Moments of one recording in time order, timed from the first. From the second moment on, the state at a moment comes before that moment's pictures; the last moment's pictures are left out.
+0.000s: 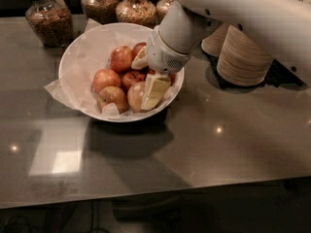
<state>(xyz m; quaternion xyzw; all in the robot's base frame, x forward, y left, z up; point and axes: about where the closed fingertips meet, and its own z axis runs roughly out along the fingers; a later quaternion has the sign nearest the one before) 0.546 0.020 0.891 -0.77 0.58 0.09 0.25</state>
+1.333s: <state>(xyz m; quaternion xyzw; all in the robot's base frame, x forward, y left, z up) 0.547 0.025 0.867 -0.78 0.58 0.10 0.22</state>
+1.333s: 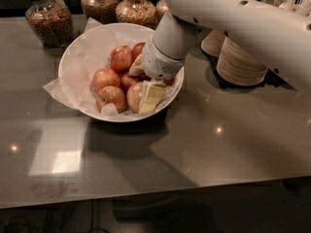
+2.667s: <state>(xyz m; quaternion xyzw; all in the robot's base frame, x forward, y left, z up) 0.547 0.025 0.868 -0.78 0.58 0.10 0.22</state>
